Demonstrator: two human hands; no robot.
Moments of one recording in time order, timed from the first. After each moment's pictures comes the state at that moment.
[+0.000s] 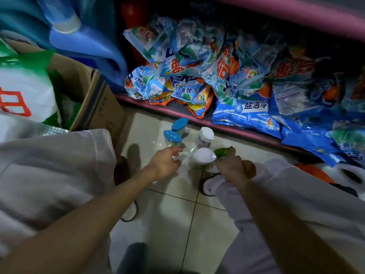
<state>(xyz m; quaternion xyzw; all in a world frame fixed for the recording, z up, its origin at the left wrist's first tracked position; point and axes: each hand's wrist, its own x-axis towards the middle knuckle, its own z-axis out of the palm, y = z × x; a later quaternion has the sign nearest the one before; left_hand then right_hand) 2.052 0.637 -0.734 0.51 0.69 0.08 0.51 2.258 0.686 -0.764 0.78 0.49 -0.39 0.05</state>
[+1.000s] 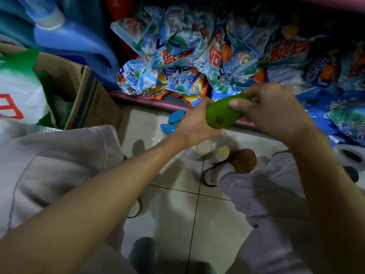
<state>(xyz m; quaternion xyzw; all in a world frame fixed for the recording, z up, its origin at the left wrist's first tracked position) 2.108 0.702 -0.683 0.62 0.61 0.24 0.43 2.257 0.718 -0.568 0.63 0.74 -0.22 -0.07</state>
